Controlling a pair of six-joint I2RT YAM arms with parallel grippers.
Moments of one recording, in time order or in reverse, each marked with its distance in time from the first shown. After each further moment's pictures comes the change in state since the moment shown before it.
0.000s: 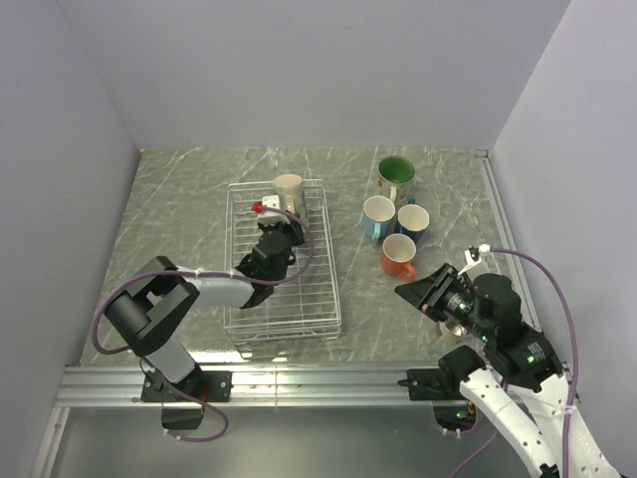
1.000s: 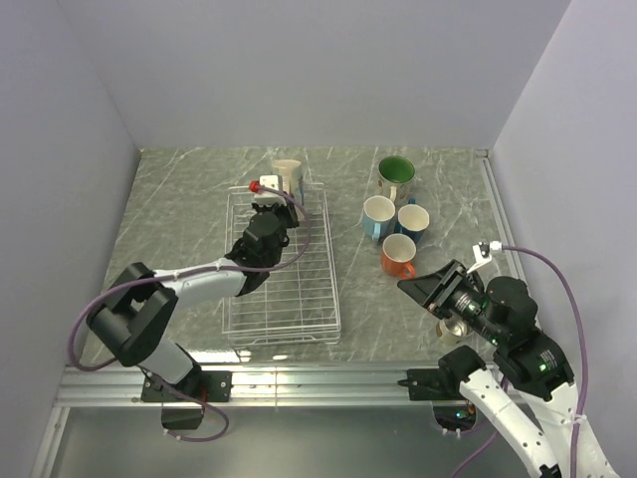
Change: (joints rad) left arm 0.066 -0.107 0.122 -0.180 0.068 0.143; right arm 0.000 -0.011 0.068 0.041 -0.026 -0.012
